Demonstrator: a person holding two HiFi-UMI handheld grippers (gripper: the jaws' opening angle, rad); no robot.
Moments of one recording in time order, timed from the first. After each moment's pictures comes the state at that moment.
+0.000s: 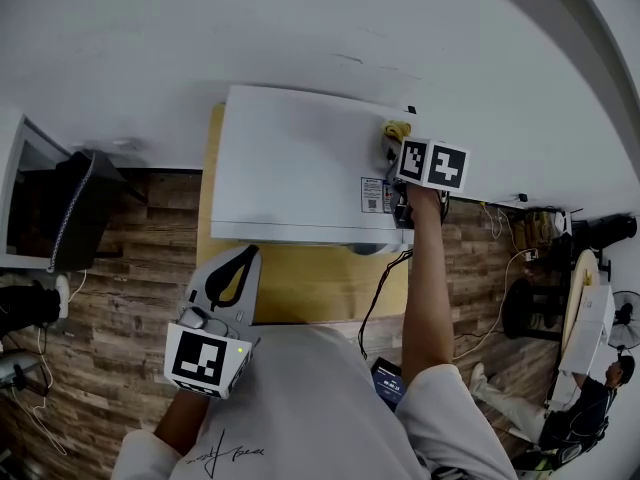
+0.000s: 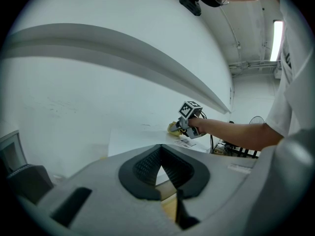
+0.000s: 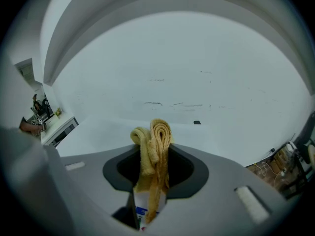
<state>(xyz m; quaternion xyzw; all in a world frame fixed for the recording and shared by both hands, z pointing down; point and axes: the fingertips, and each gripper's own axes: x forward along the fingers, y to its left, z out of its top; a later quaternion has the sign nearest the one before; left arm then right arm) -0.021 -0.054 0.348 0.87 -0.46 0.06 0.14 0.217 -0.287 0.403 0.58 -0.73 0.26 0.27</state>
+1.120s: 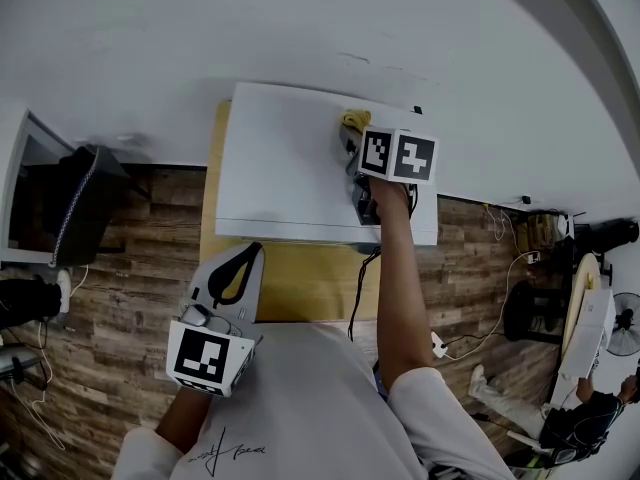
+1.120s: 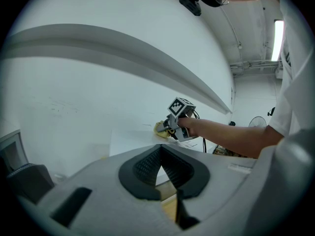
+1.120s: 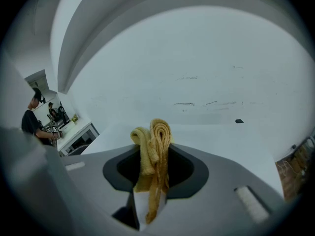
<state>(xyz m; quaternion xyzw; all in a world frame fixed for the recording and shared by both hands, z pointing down) -0.023 -0.054 0.347 0.87 -0.47 0.06 0.15 0.116 -0.286 0.402 0.51 -0.78 0.28 0.23</state>
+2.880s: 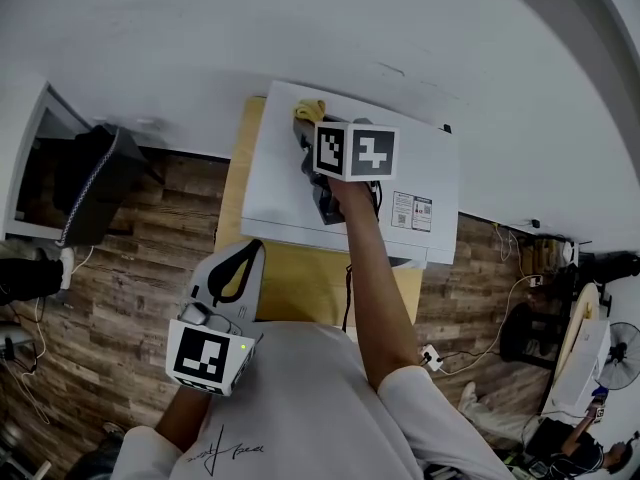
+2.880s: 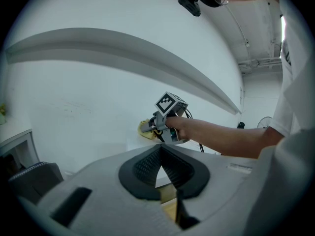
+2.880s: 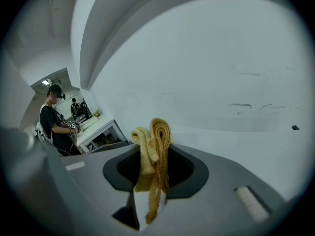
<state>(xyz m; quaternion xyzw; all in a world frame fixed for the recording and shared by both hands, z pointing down) -0.063 -0.063 0.348 0.84 -0.52 0.05 0.15 -0.035 -0.283 0.404 0.41 -0.84 0.27 0.23</state>
